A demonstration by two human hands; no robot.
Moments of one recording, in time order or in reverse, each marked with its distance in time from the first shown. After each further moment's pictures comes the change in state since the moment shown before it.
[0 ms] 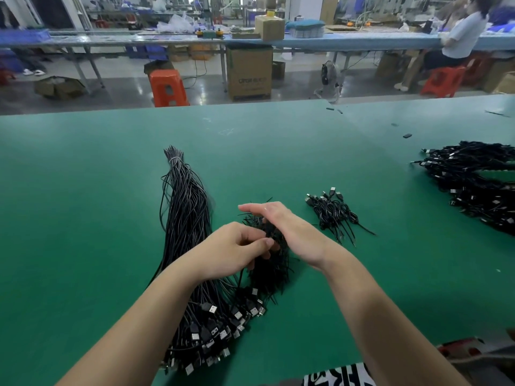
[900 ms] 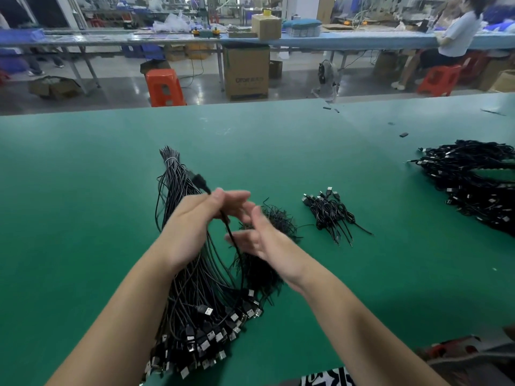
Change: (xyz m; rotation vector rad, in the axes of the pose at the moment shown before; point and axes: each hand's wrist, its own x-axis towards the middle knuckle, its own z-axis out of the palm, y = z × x) left_hand -0.003 -0.007 -0.029 -0.443 0.324 0.232; right_hand 0.001 0.007 0.035 0.303 -0.049 0.088
